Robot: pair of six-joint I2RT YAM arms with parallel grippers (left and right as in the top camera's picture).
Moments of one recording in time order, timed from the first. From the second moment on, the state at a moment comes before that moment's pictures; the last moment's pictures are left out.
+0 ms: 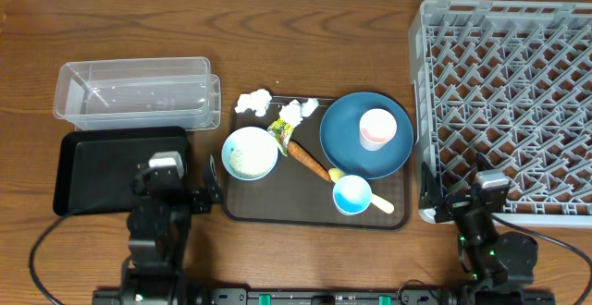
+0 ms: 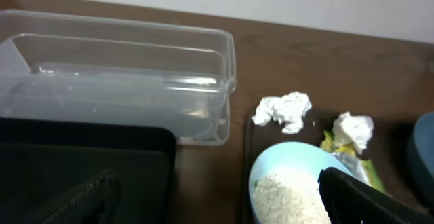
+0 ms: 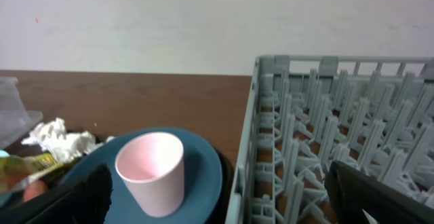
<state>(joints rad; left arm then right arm) -0.04 0.37 0.32 -0.33 -0.03 -0.15 0.00 0.11 0.12 -0.10 -0.21 0.08</state>
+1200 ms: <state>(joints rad) -0.04 0.89 1.03 -1.13 0.09 -0.15 0.00 0.76 0.79 -0.68 -0.24 0.06</state>
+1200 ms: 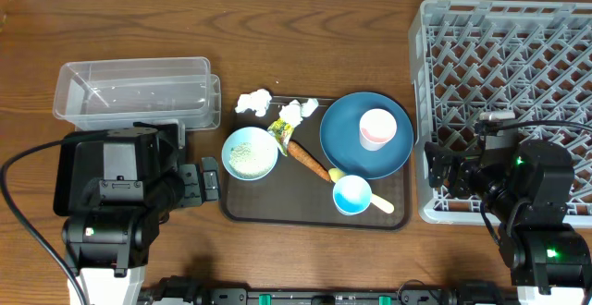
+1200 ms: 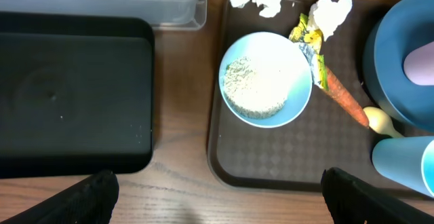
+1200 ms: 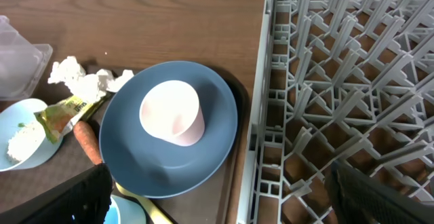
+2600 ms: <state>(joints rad) -0.79 1.54 1.03 -0.72 0.25 -0.39 0.00 0.84 0.80 -0.85 0.04 0.24</state>
